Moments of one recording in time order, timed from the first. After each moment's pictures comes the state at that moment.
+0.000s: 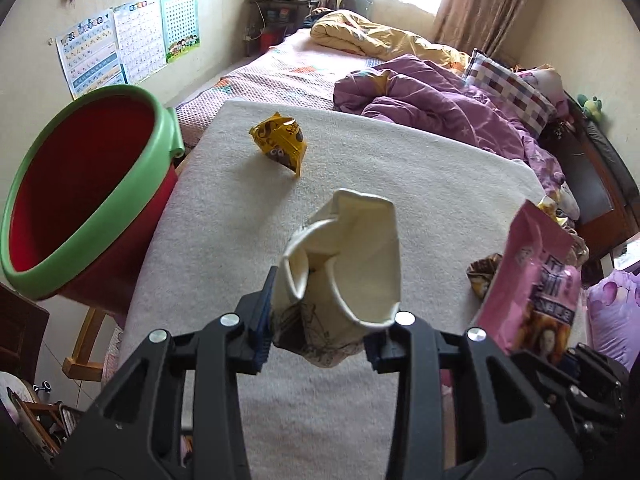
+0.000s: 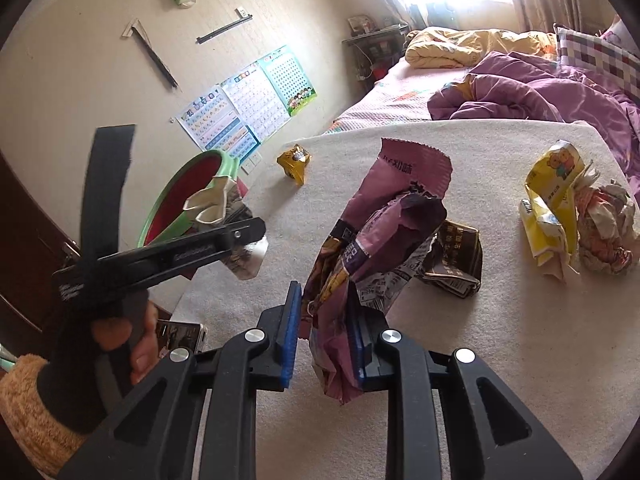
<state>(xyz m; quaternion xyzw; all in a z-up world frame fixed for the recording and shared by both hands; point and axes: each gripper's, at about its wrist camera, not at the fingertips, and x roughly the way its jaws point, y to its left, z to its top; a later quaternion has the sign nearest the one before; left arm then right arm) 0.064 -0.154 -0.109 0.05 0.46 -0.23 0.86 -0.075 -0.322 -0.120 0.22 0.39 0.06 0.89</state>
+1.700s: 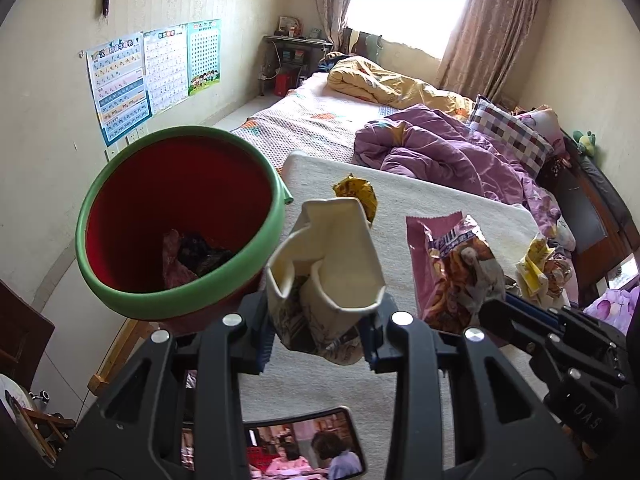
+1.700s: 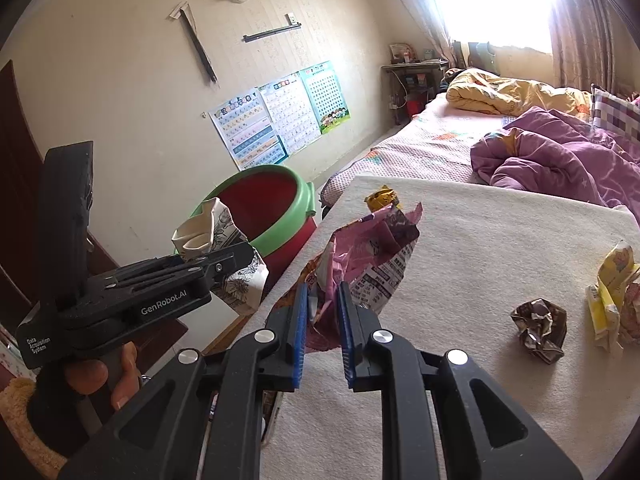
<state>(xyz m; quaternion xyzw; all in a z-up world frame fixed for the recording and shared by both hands) 0.068 -0.056 -0.061 0.02 0.39 -0.22 0.89 -0.030 -0.218 -0.069 0.15 0.34 0.08 0.92</state>
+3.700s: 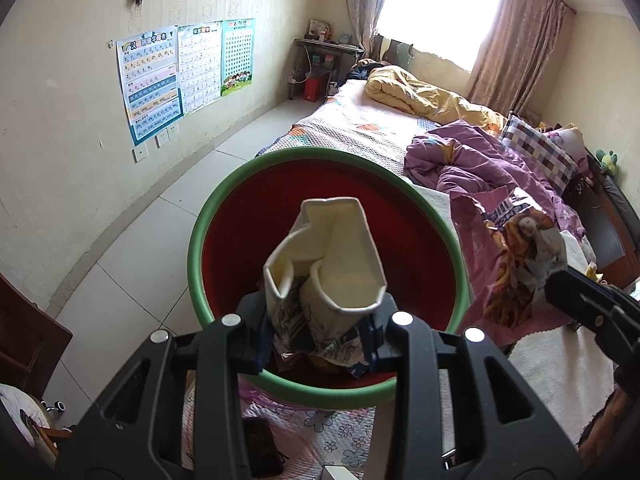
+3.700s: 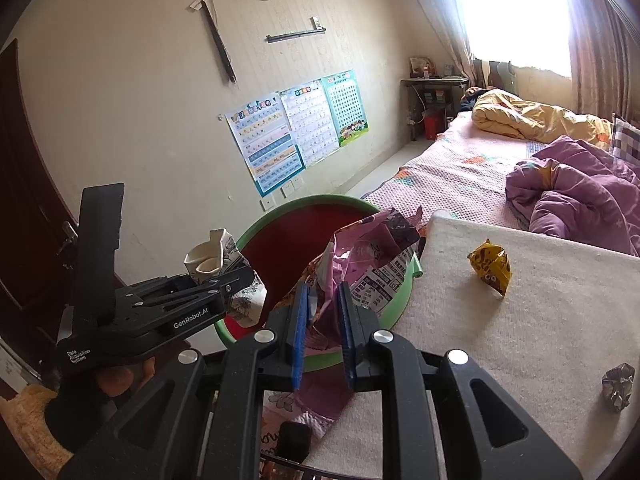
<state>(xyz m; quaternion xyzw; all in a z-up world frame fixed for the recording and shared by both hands) 0.160 0.063 -0.072 0.02 0.39 -0.20 0.90 0.064 -0.114 -0.052 0.13 0.32 0.09 0.93</state>
